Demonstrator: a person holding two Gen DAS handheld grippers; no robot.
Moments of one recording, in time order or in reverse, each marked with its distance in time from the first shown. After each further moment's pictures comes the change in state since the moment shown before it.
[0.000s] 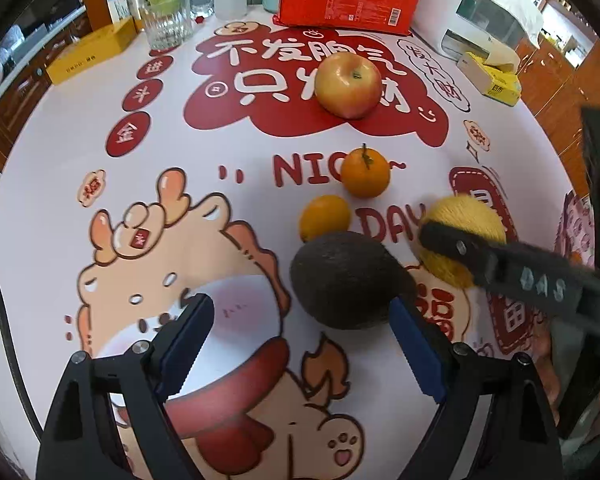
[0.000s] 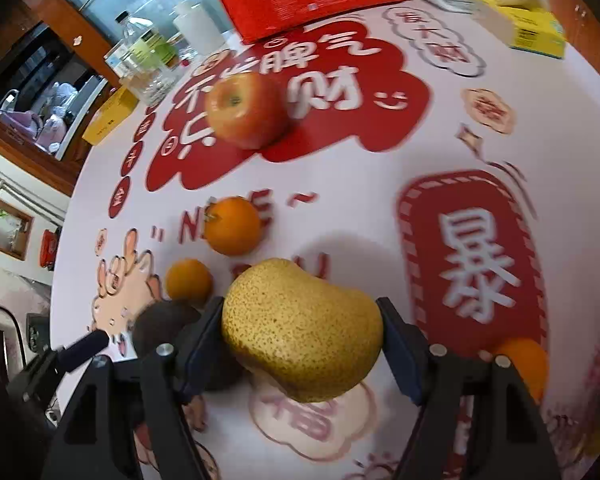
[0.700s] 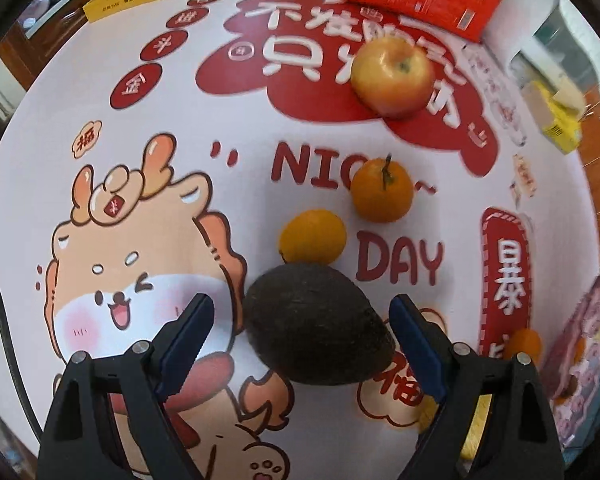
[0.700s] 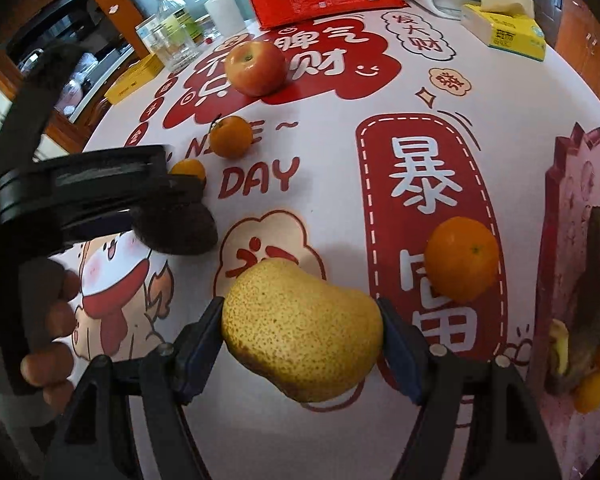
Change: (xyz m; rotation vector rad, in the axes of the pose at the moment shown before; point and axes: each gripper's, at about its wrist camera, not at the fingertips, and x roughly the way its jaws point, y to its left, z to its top) left arm 0.042 -0.022 0.026 -0.247 0.111 0.112; right arm -0.035 -0.019 -0.074 -0.125 -0.014 -0.013
